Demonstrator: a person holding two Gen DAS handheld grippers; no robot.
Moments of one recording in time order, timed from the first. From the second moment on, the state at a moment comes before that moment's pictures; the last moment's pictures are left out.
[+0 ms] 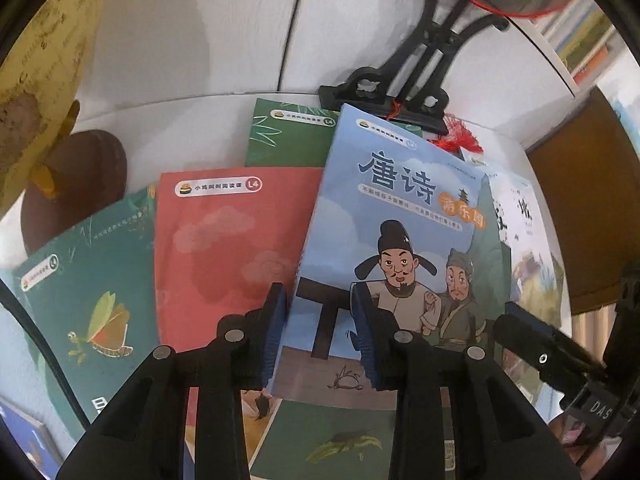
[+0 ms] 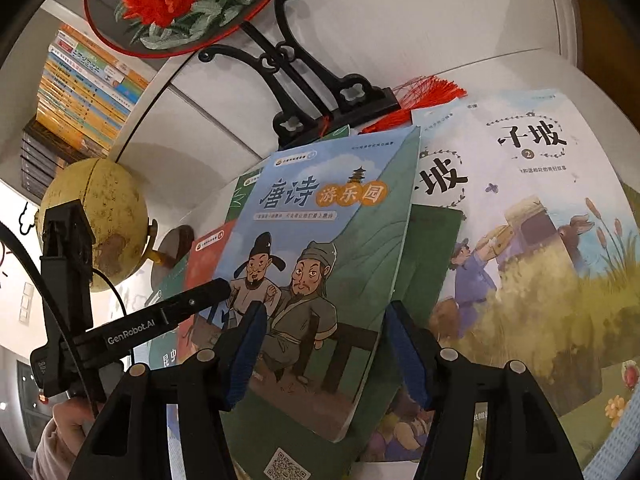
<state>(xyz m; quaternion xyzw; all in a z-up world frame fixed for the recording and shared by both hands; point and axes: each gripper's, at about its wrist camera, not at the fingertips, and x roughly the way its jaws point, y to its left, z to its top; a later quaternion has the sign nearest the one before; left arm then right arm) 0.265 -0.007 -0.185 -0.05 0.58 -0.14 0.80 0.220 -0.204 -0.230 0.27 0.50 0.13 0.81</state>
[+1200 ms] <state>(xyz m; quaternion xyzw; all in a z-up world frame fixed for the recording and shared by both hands) 0.088 0.053 -0.243 -0.29 0.65 -0.25 0.65 0.054 -0.245 -0.281 0.33 0.56 0.31 0.69</state>
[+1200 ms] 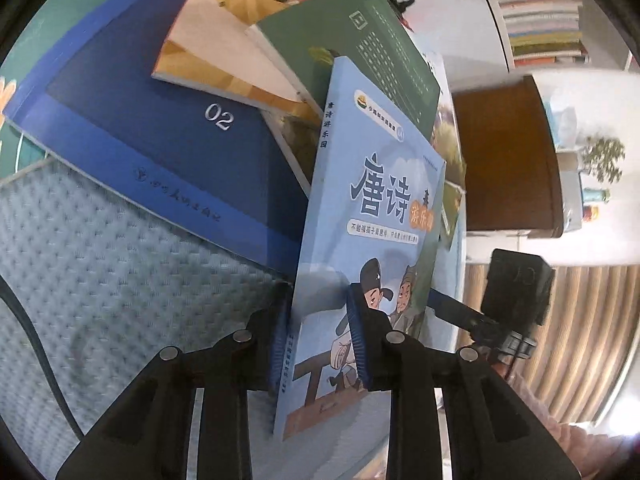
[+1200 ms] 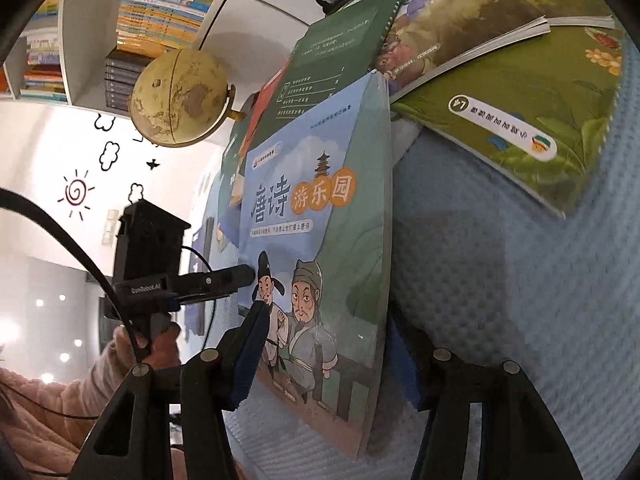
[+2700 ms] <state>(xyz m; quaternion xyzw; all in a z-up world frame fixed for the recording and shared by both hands) 0.055 0.031 -0.177 -0.23 0.66 -0.20 0.69 0.044 -0.215 -0.229 0.27 0.56 0.33 0.71</state>
